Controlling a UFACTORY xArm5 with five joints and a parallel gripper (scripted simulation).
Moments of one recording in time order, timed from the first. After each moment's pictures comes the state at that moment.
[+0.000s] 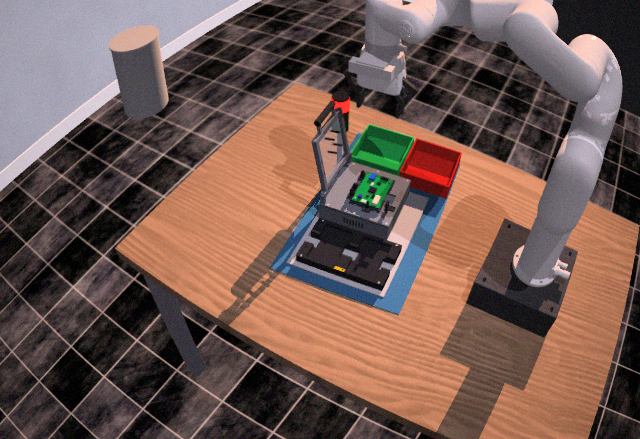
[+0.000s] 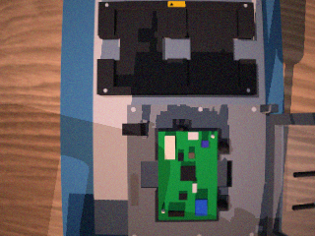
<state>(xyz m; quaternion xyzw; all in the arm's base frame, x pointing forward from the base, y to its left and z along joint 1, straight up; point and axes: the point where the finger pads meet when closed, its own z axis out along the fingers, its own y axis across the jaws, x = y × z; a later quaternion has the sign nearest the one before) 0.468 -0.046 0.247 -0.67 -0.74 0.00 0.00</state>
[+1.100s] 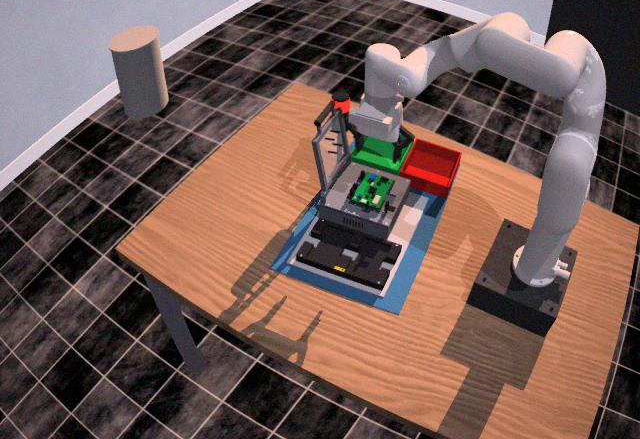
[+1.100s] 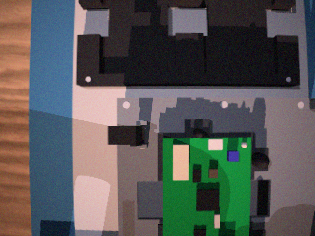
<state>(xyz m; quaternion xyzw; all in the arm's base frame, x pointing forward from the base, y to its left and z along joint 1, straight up) 0.465 -0.045 0.116 -0.67 -0.74 0.00 0.00</state>
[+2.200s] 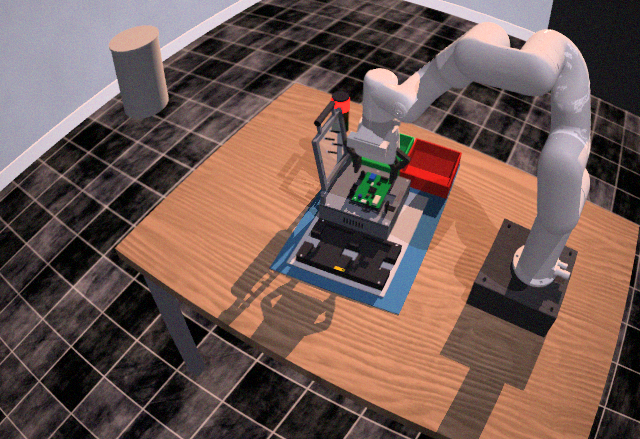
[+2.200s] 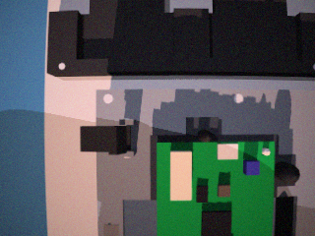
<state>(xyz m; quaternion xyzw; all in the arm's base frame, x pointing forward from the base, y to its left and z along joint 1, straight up) 0.468 -0.046 0.047 -0.67 -0.74 0.00 0.00</state>
